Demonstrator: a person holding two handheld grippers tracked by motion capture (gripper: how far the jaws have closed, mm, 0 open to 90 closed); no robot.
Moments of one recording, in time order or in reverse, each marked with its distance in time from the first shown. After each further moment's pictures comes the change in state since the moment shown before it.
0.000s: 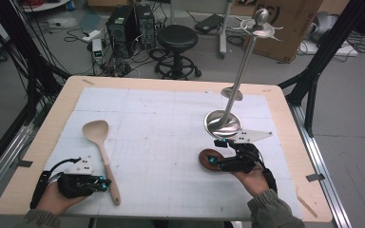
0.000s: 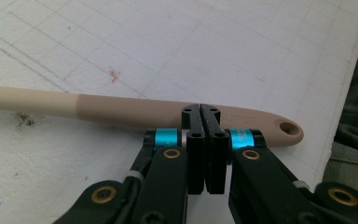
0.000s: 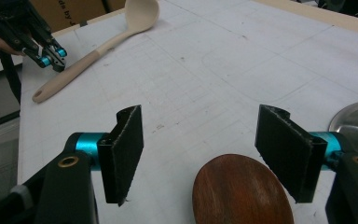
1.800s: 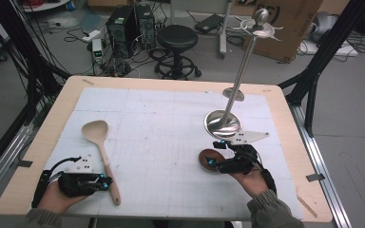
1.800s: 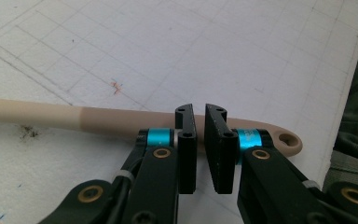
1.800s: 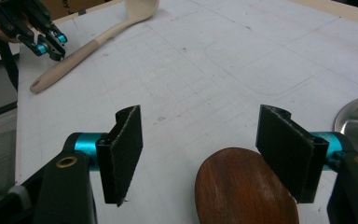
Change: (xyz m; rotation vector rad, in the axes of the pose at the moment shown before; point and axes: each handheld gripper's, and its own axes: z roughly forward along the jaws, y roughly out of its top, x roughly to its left) left arm 0.000 0.004 0.000 -0.028 0.005 -0.003; right arm 0.003 -0.001 0.004 0.034 0.001 -0.012
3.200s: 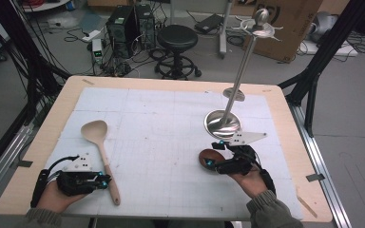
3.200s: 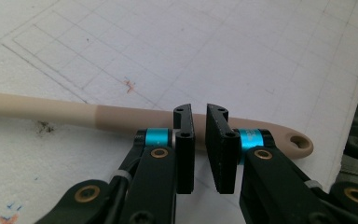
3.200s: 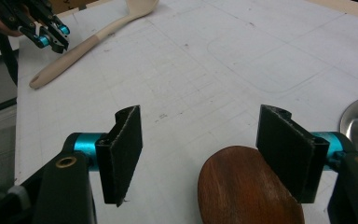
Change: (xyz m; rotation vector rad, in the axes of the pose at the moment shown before) left arm 0.004 -0.002 -0.002 -0.006 0.023 -0.012; right arm 0.002 -0.001 0.003 0.016 0.004 -0.006
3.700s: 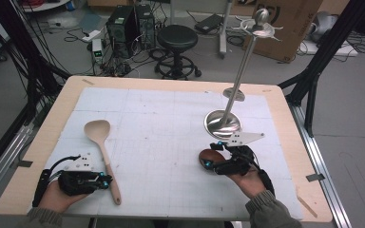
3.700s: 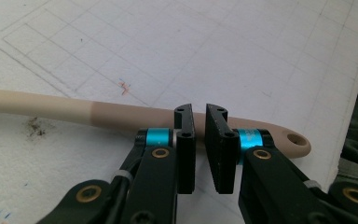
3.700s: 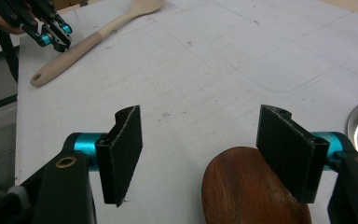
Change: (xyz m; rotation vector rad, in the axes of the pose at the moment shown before) left arm 0.000 0.001 0.003 -0.006 -0.017 -0.013; right arm 0.003 0.000 0.004 0.011 0.005 -0.009
